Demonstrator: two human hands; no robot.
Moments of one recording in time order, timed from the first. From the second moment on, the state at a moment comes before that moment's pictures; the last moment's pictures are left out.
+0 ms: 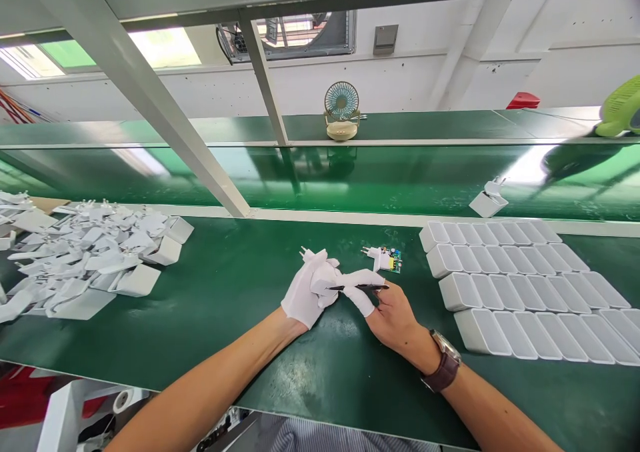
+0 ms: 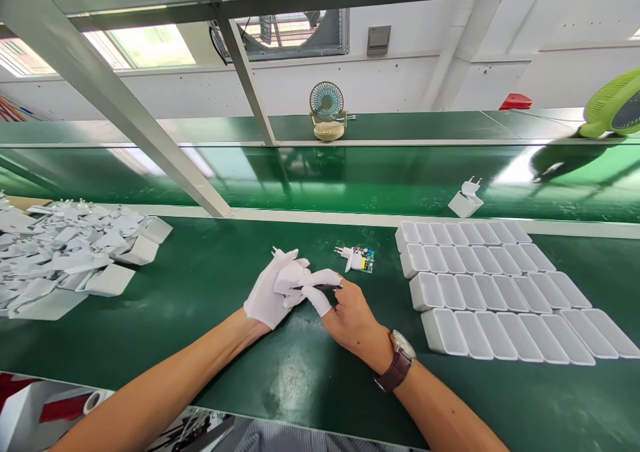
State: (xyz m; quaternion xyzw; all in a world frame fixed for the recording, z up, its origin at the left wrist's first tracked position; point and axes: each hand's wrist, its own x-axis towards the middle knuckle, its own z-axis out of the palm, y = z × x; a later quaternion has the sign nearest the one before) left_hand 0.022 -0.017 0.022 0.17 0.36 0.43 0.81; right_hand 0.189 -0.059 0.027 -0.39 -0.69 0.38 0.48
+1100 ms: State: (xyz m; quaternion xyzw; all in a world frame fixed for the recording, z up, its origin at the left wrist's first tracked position) left_hand 0.024 -0.016 0.022 0.11 0.34 0.46 0.81; right_hand 0.180 -0.056 0.025 -0.44 -0.71 0.28 0.47
